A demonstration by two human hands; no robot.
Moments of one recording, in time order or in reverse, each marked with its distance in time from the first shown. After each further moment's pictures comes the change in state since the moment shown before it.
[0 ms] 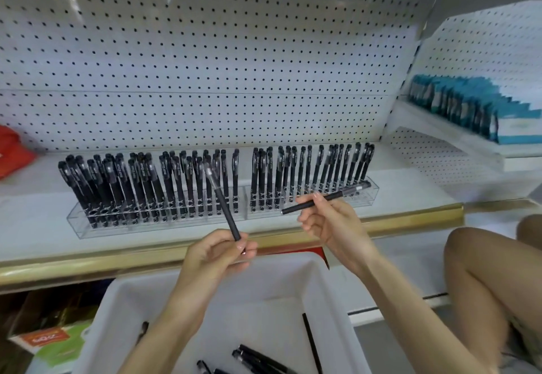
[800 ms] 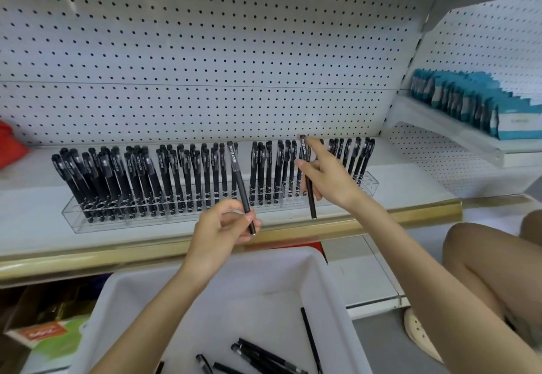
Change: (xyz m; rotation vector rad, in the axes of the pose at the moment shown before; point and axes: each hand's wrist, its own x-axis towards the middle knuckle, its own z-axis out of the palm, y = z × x) left_hand 0.033 0.011 0.013 0.266 -0.043 0.131; right_hand 0.065 -0.035 -0.005 -1.018 0.024 -0.254
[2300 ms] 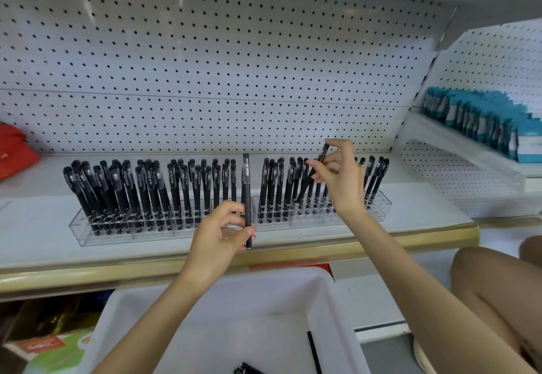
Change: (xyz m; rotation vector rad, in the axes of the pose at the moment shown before) left_hand 0.028 -0.009 -0.019 0.121 0.057 0.101; right_hand 0.032 0.011 0.012 0.198 0.459 -0.107
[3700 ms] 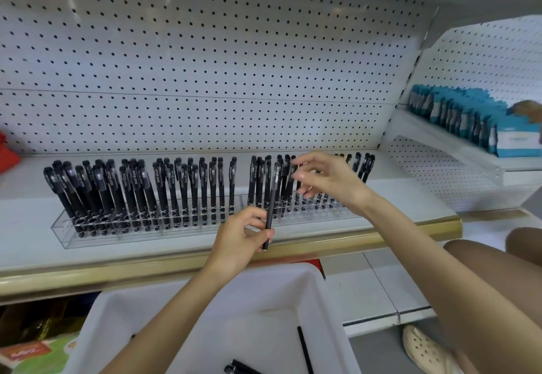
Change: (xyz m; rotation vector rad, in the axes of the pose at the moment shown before) left_hand 0.010 -0.002 0.043 0.067 -0.131 -0.044; right_hand 0.000 -0.025 -0.036 0.187 -0.560 0.267
